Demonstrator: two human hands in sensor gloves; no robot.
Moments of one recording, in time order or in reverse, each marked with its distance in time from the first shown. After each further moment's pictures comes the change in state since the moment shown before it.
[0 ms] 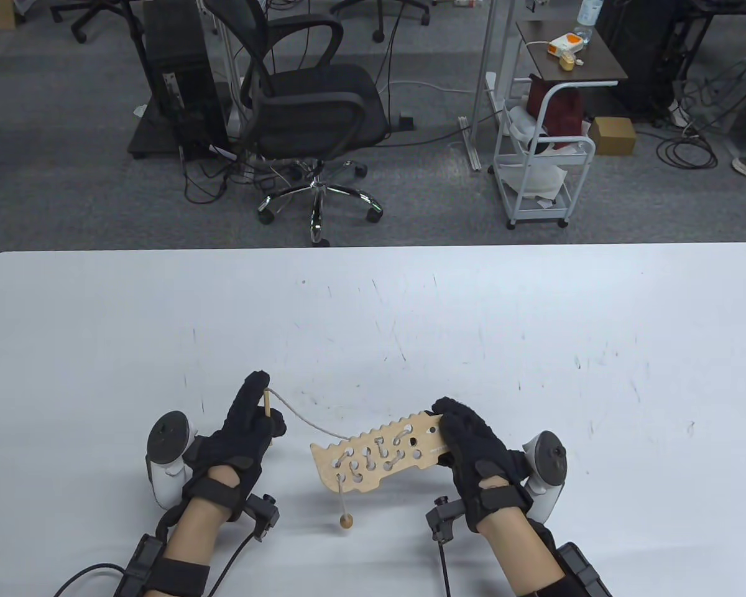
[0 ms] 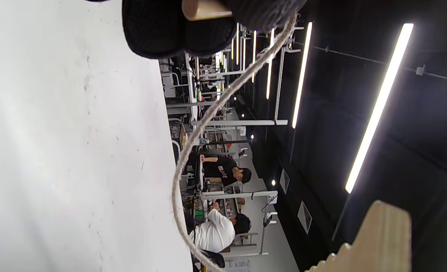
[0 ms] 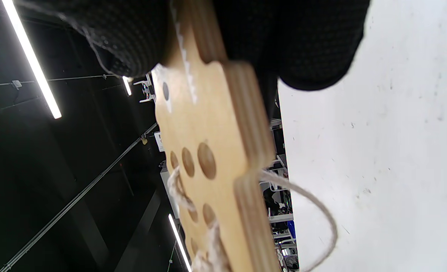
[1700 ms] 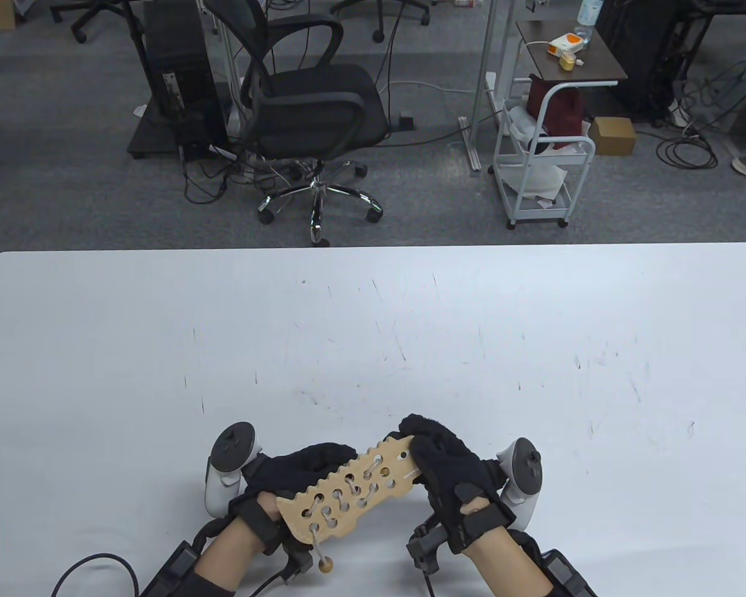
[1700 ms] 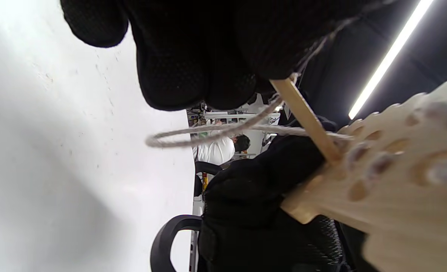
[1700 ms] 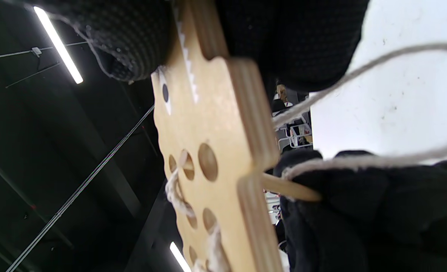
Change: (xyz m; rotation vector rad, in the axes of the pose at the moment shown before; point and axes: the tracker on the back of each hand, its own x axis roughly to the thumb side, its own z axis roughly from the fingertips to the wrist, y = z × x) left_hand 0.001 -0.080 0.006 -0.338 0.032 0.015; right_hand 0.001 0.038 0.016 0.199 -0.066 -0.056
